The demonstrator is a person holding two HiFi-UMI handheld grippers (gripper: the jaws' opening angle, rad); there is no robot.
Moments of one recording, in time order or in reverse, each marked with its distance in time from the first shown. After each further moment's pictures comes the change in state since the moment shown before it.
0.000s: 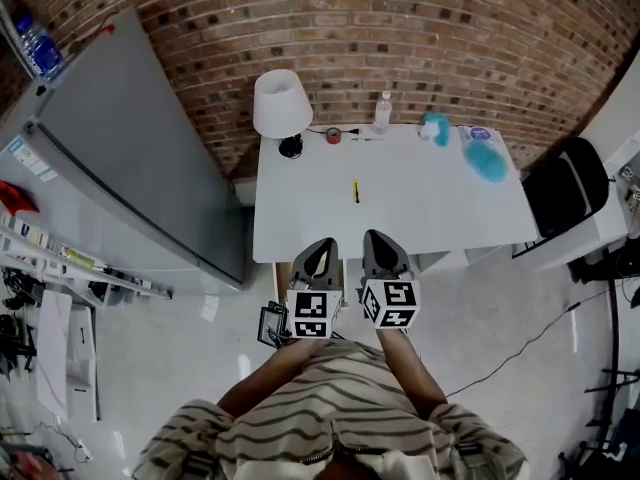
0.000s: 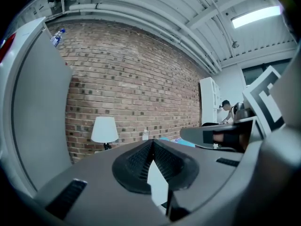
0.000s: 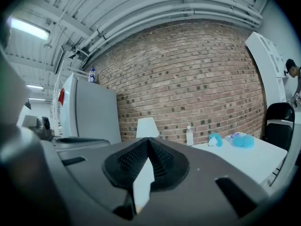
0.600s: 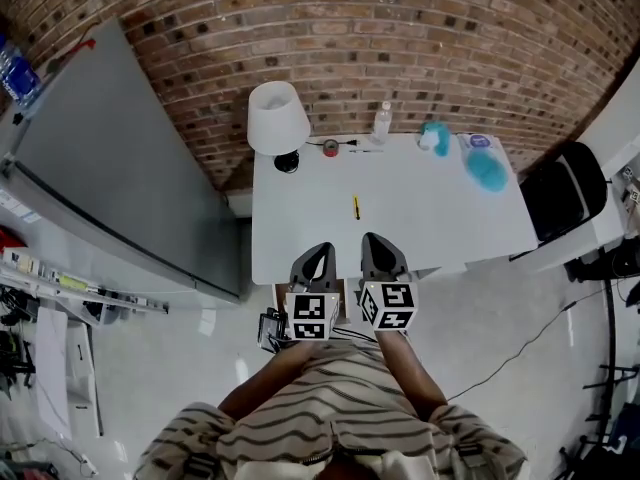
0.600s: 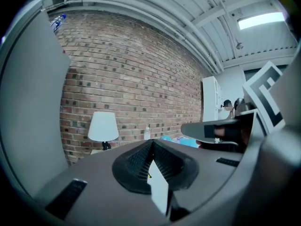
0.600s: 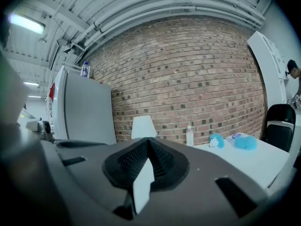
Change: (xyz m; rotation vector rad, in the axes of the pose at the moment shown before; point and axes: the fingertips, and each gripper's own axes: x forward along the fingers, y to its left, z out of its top) left arm 0.058 0.049 -0.006 -0.030 0.039 -0.027; right arm 0.073 -0.007 0.004 -0.006 0.028 -0.037
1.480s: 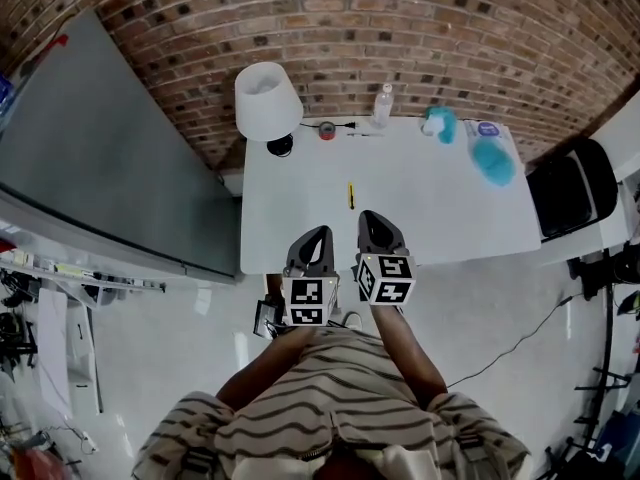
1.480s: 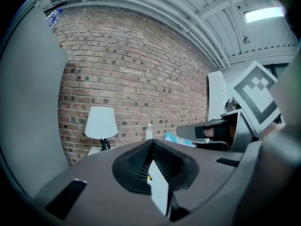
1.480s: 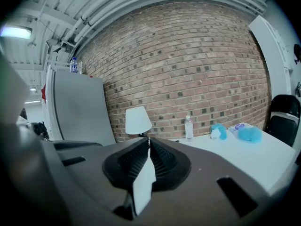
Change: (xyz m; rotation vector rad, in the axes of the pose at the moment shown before) left arm 0.062 -0.007 -0.008 -0.016 0.053 0.049; right arm 0.059 -0.057 -0.017 0.063 0.128 0.020
